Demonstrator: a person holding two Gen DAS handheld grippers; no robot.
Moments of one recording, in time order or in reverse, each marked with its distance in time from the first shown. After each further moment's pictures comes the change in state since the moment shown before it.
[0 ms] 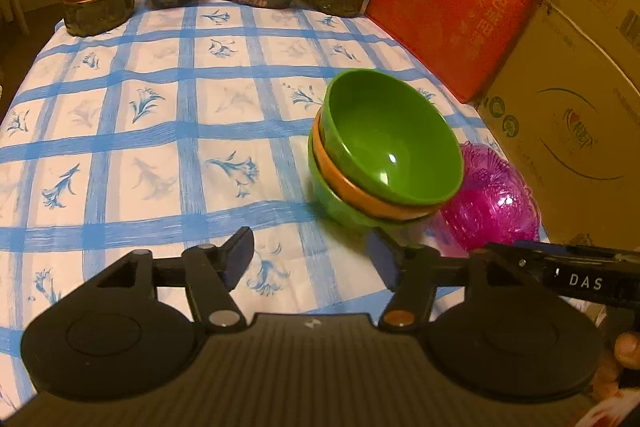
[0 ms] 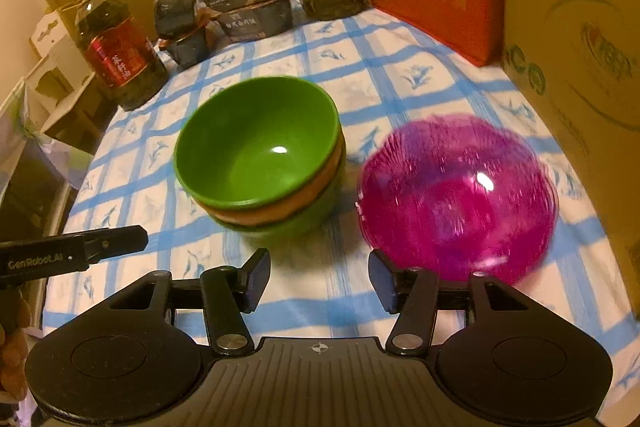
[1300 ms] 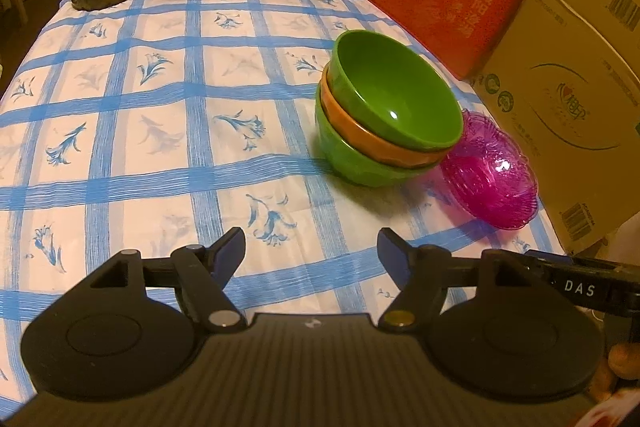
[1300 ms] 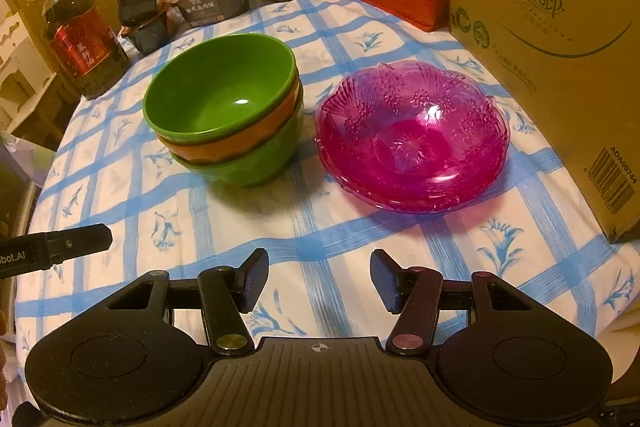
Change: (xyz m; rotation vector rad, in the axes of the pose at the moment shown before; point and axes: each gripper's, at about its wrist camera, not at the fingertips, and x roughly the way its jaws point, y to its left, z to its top) left arm -0.009 0.012 -0.036 -0.009 0.027 -0.024; right arm -0.011 0.005 -0.047 0.039 0.001 -0.138
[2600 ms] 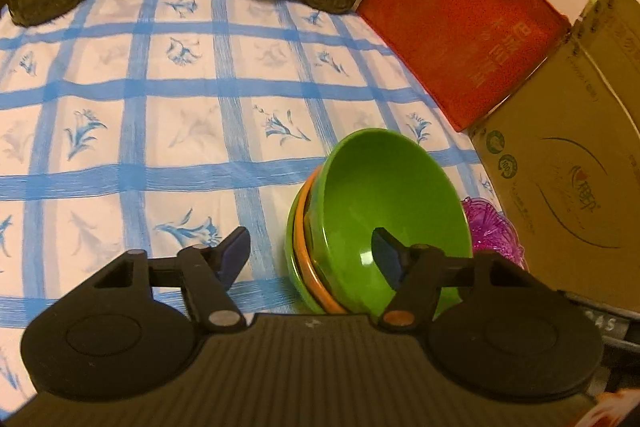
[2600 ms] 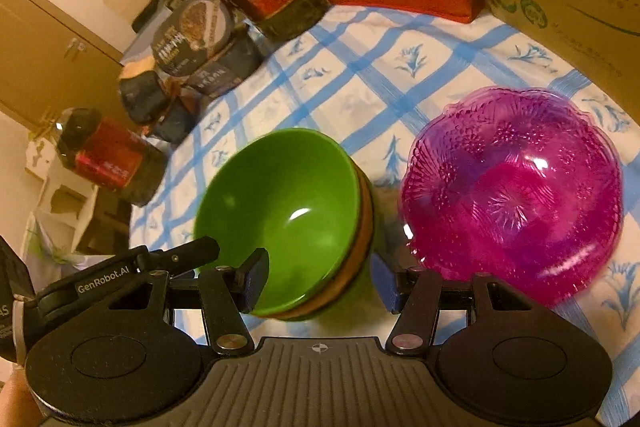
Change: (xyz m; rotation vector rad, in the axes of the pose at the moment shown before) left arm 0.088 0.005 0.124 -0.065 0.065 -0.106; right arm 0.058 -0.006 0.101 0.339 0.014 0.241
